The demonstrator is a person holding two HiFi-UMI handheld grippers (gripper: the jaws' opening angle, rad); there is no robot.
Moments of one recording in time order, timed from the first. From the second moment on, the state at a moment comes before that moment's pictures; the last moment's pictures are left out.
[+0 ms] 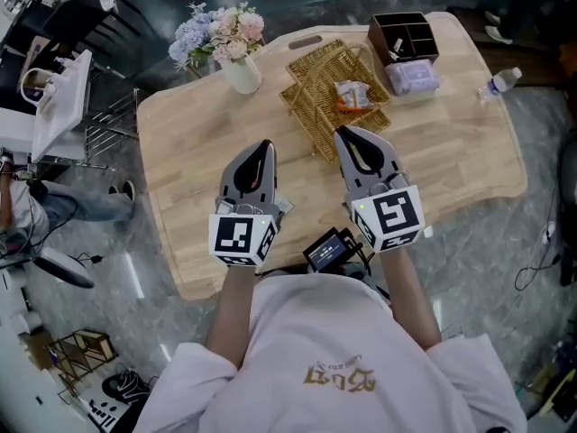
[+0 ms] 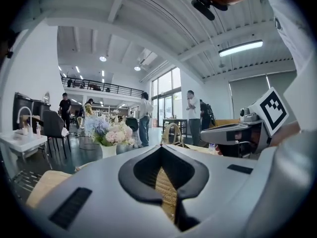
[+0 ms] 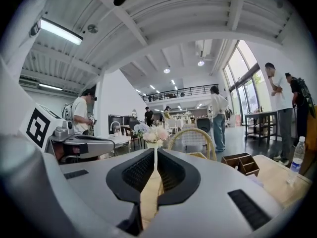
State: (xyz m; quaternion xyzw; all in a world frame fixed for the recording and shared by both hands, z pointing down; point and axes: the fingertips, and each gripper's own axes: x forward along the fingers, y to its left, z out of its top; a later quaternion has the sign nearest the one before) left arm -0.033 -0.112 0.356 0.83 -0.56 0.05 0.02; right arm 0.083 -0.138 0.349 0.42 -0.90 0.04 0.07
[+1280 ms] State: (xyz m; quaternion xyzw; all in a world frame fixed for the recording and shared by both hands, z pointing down) left arm -0.120 -0.031 0.269 0.74 -0.67 0.01 -0.10; right arm 0.018 -0.083 0.283 0.35 -0.94 -0.02 0.02
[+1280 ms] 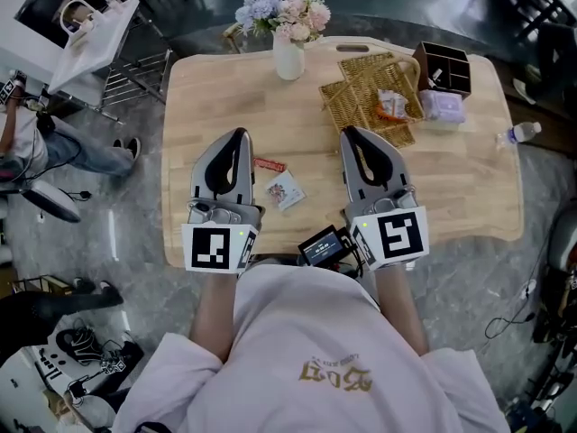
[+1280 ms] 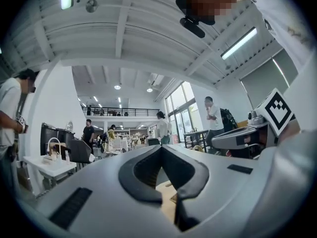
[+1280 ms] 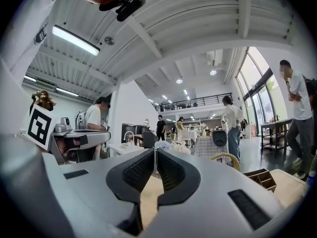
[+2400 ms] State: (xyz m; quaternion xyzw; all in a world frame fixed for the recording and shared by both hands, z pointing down) left arm -0.166 -0.026 0.373 0.74 -0.67 0.02 0.00; right arm -0.055 -0.072 0.405 0.28 -0.95 0.06 0.14
